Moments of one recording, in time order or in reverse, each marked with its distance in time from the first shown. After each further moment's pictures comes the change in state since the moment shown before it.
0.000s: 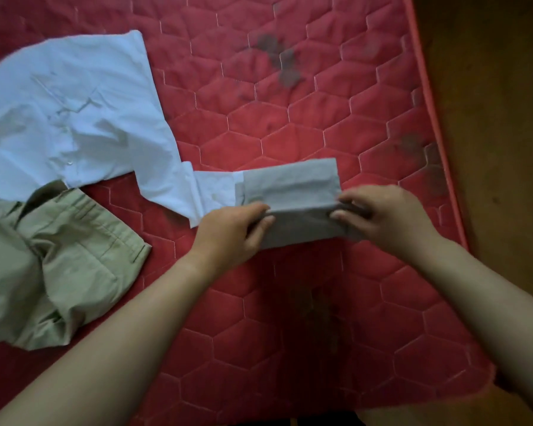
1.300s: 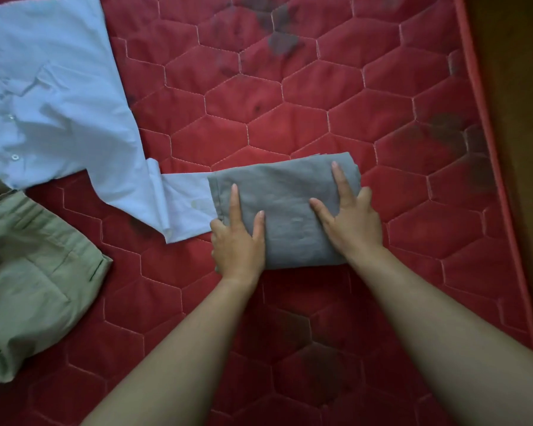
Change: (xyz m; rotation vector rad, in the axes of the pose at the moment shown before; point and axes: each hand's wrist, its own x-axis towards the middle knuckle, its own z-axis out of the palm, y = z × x) left_hand 0.029 -0.019 0.161 -0.164 0.082 -0.873; right_hand 0.029 0.074 0.161 0.071 -0.067 0.636
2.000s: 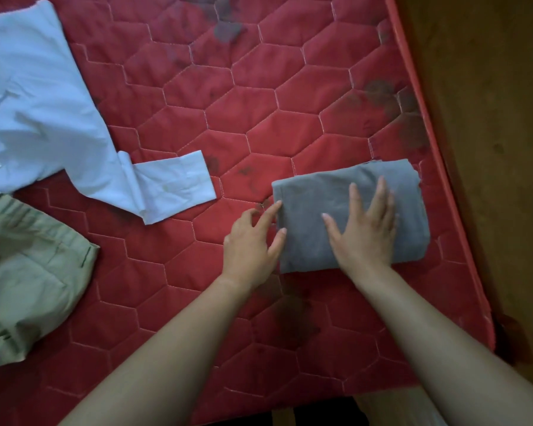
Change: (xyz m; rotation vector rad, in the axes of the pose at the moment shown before) left_hand -0.085 0.018 0.002 0.216 -0.325 0.467; right_hand -0.101 0.062 -0.049 -0.152 0.094 0.135
